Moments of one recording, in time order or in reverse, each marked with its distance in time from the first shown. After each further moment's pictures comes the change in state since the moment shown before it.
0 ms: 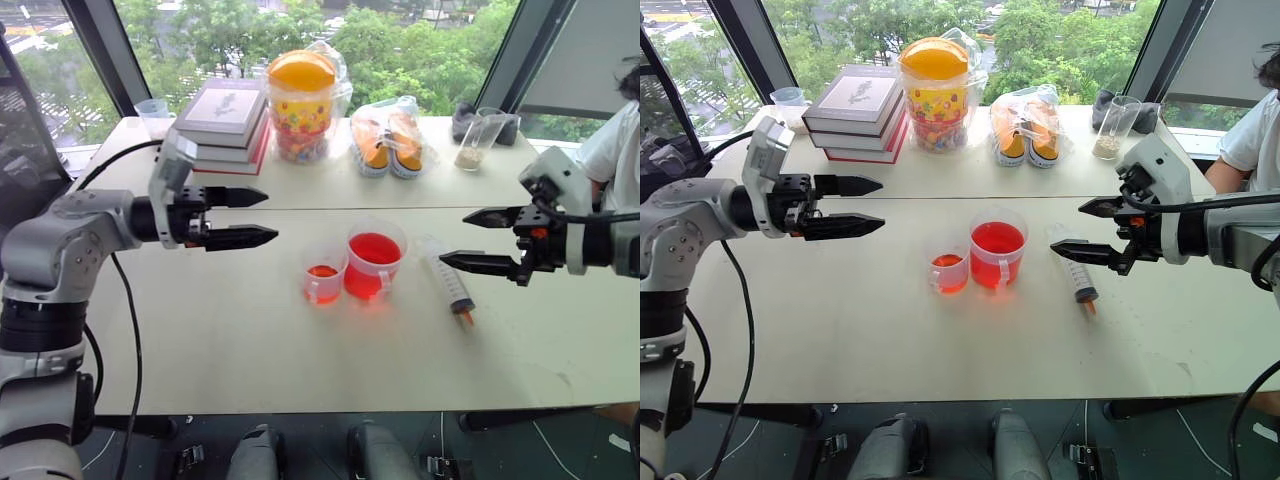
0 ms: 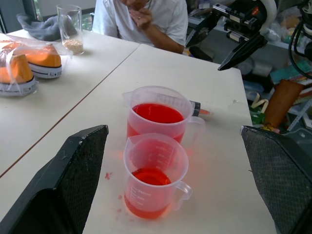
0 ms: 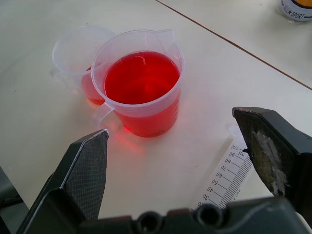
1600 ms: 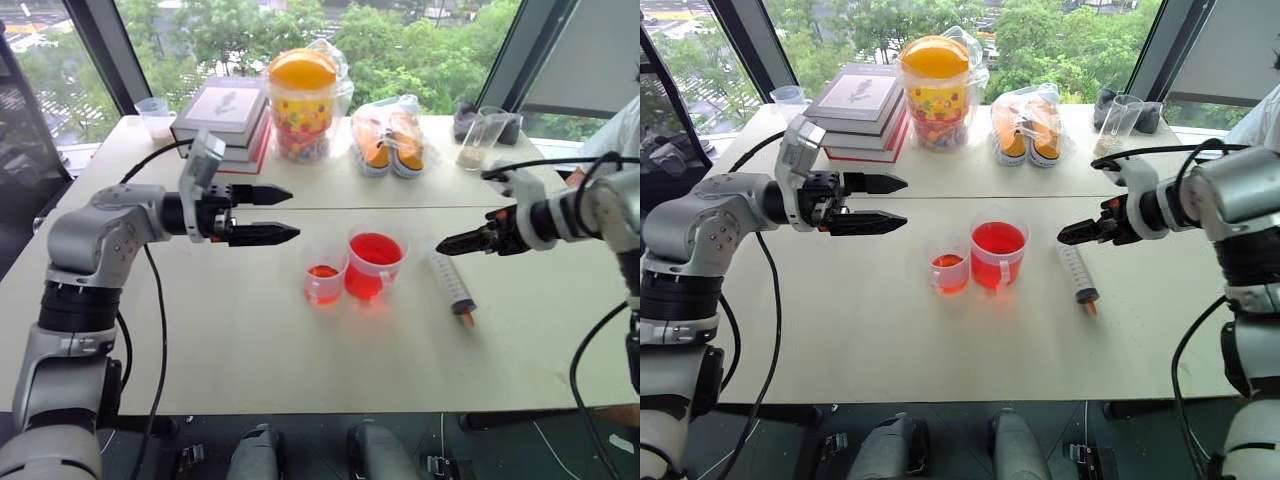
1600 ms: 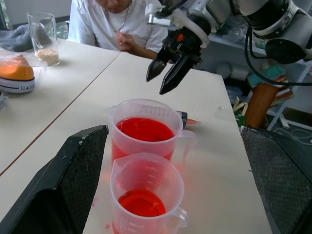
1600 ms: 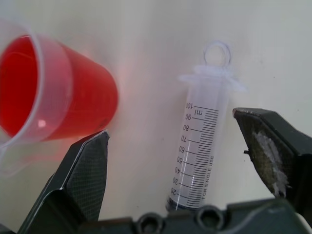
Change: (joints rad) left arm -0.089 -0.108 -0.083 0.109 0.055 -0.072 -0.063; right arm -0.513 0.187 0.554 0.713 -0.247 0.283 -0.038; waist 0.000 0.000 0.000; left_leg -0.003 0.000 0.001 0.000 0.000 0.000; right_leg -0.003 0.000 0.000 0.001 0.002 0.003
